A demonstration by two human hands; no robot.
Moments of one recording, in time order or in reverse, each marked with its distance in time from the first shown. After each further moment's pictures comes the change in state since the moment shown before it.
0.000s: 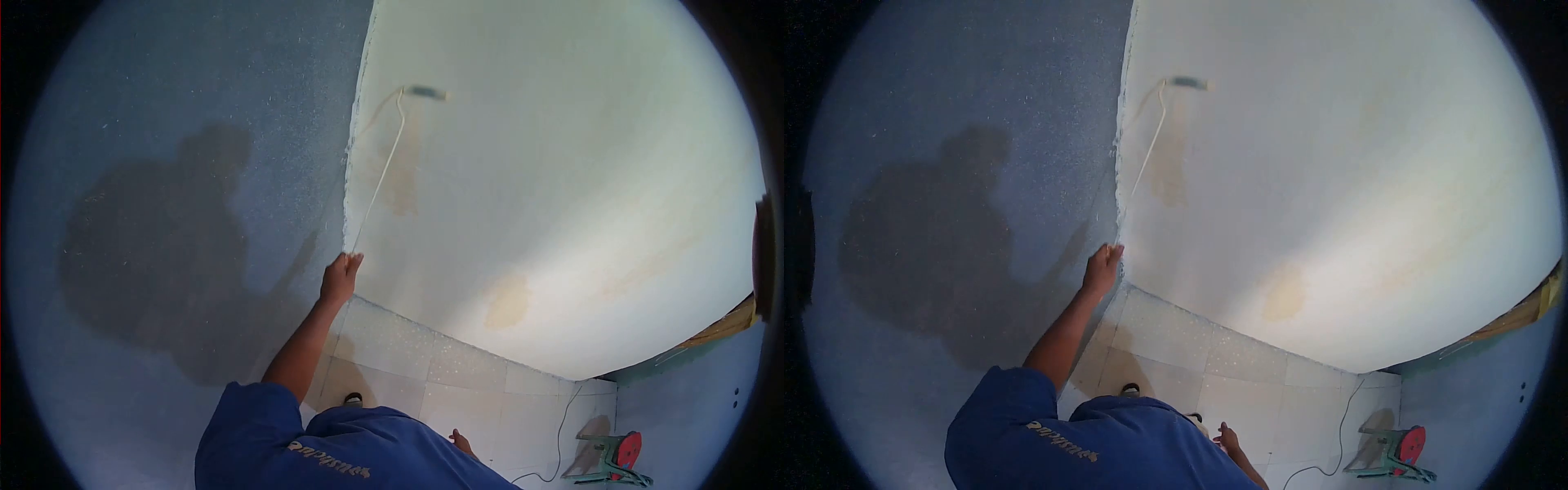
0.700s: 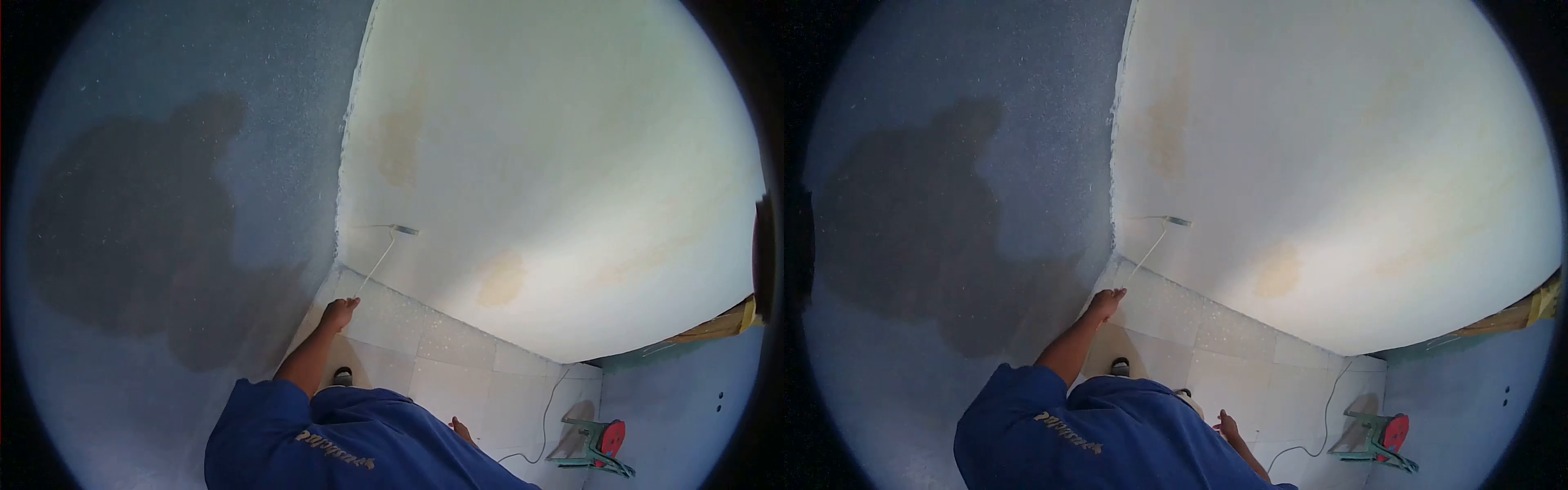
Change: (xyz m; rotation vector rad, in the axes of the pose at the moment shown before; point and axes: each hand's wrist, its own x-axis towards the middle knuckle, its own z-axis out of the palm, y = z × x) left_hand -0.128 -0.094 0.030 0.178 -0.560 -0.749; right_hand -0.008 0.032 -0.023 -0.017 -0.001 -0.030
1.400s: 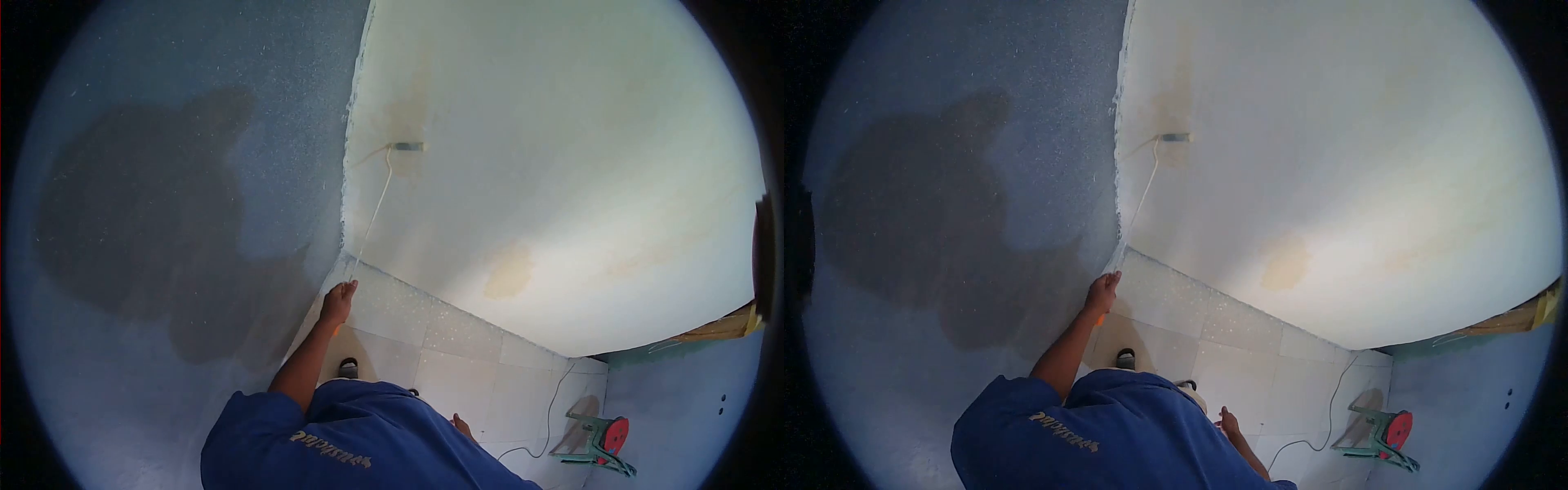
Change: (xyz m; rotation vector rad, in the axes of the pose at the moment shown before) left_hand -0.016 0.006 -0.008 -0.235 0.240 0.270; right_hand 0.002 0.009 0.003 -0.026 -0.027 0.053
